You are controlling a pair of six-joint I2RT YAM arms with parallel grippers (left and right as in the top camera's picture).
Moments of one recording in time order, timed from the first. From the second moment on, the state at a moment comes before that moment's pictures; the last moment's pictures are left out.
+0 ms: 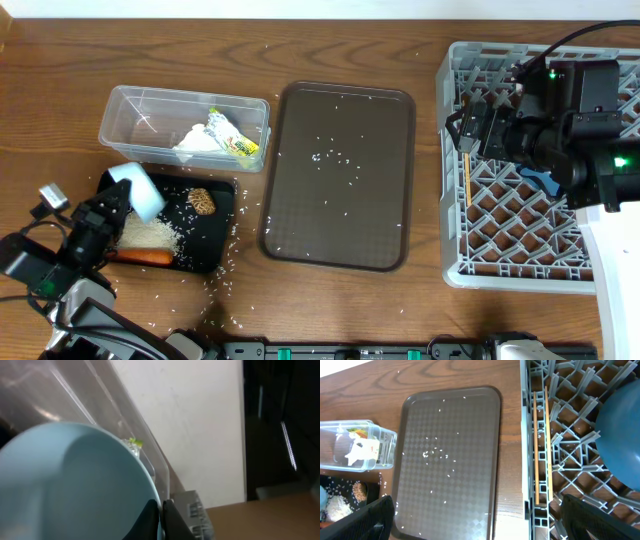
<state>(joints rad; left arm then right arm) 0.98 1.39 0.44 0.47 1.32 -0.76 0.08 1.33 1.51 -1.09 -0.21 0.30</state>
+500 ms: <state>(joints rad) 0.95 1.39 0.43 0.77 1.36 -0.97 0.08 1.33 1.51 -1.10 -0.21 0.30</state>
